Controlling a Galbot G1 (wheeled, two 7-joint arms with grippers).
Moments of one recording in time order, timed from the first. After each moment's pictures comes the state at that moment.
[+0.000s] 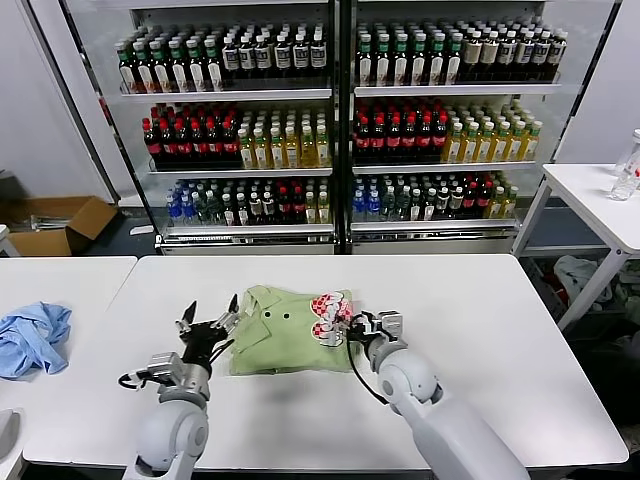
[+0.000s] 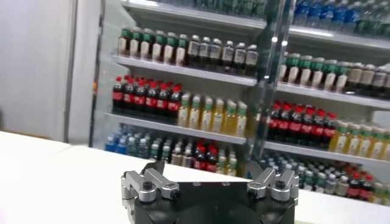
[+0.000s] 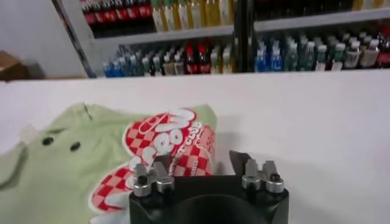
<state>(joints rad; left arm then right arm) 1.21 -1.34 -0.46 -1.90 -0.40 0.24 -0.21 -0.77 1.24 -0.07 1.60 0.75 -0.57 0.39</state>
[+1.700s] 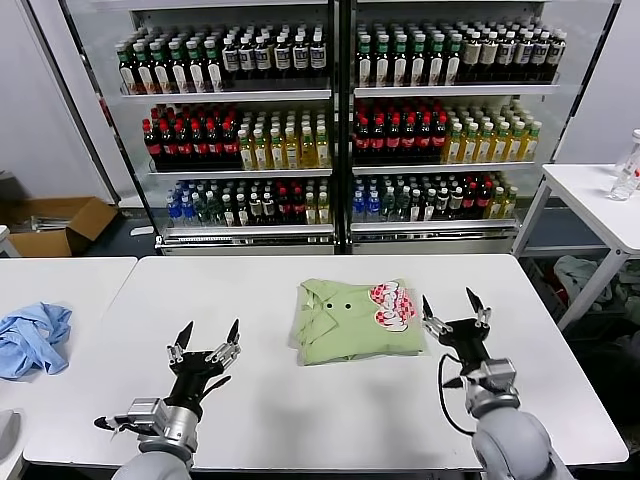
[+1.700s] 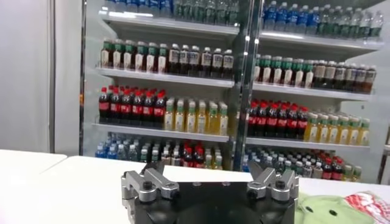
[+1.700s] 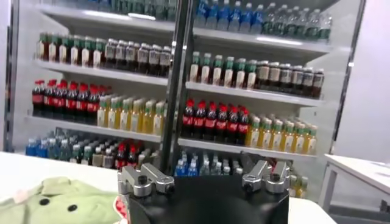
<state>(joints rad) 1.47 -1.31 -0.48 -2.14 -0.34 0.22 -0.15 -1.28 1.04 0.37 2.03 0.32 -0.18 0.28</state>
